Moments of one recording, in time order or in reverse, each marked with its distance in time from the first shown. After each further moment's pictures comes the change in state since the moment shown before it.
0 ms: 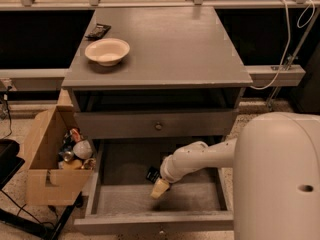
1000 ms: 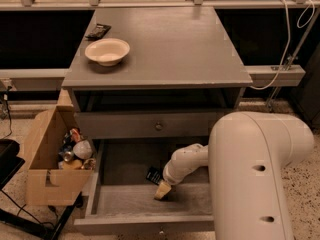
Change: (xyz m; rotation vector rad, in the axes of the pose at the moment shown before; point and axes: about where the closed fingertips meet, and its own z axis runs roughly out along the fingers) arm 0.042 -0.013 0.052 -0.039 0.106 0.082
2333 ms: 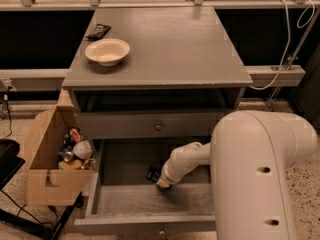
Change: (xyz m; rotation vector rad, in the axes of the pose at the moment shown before) arm -0.005 0.001 -0.011 -0.003 0.001 0.000
